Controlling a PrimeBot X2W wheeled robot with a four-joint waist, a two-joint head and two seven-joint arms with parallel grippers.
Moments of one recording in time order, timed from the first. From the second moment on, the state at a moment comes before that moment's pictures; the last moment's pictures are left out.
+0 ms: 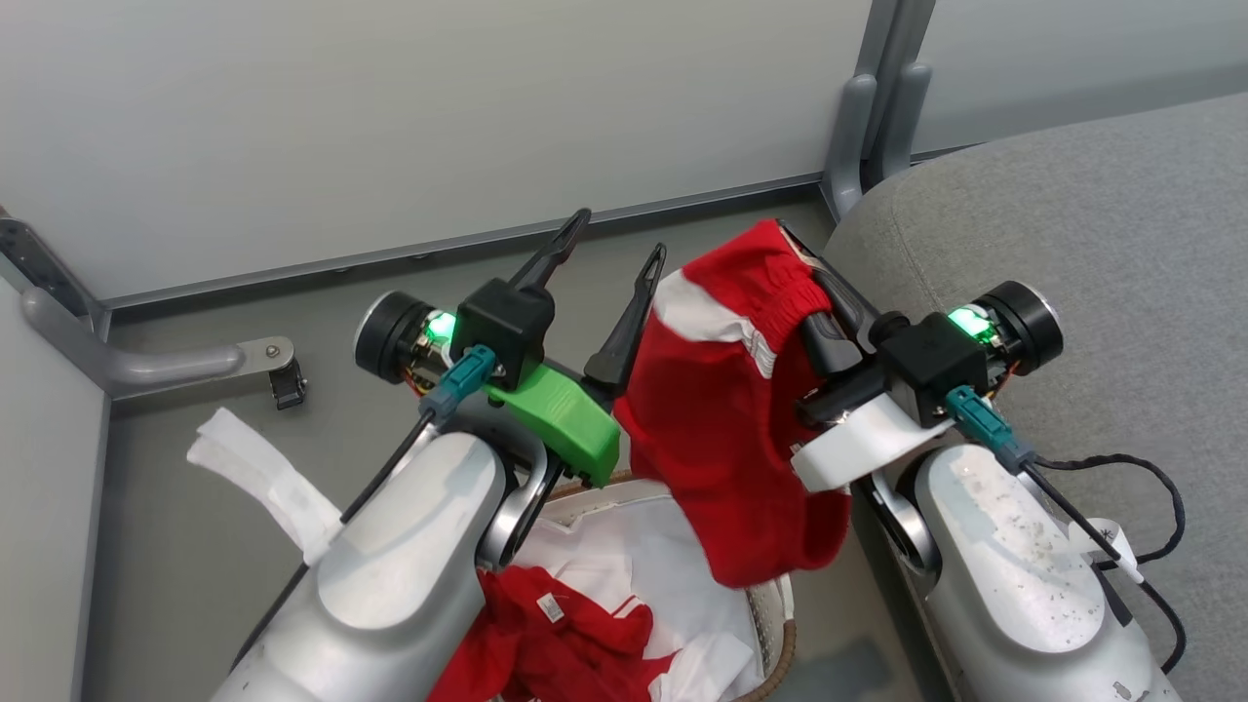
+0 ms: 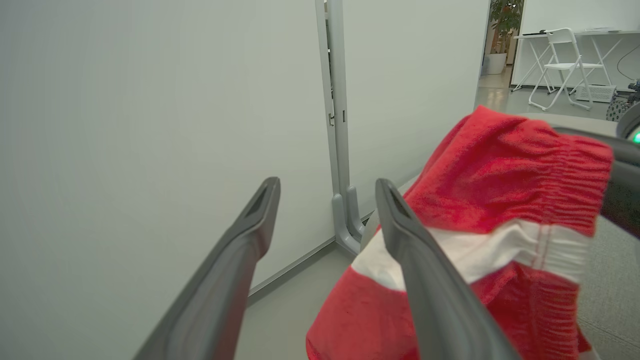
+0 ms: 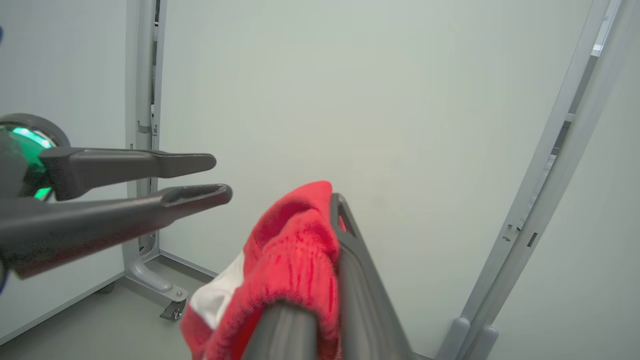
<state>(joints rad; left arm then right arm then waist) -0.66 0.14 -0.74 0.38 -0.46 0.00 -0.18 -0.47 -0.05 0.32 0.19 0.01 0.13 -0.26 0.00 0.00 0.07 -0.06</state>
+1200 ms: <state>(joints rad) -0.40 0.12 -0.62 0.42 -0.36 -0.02 -0.26 -0.52 -0.05 0.04 0.16 -0.16 0.13 -0.26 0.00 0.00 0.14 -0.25</state>
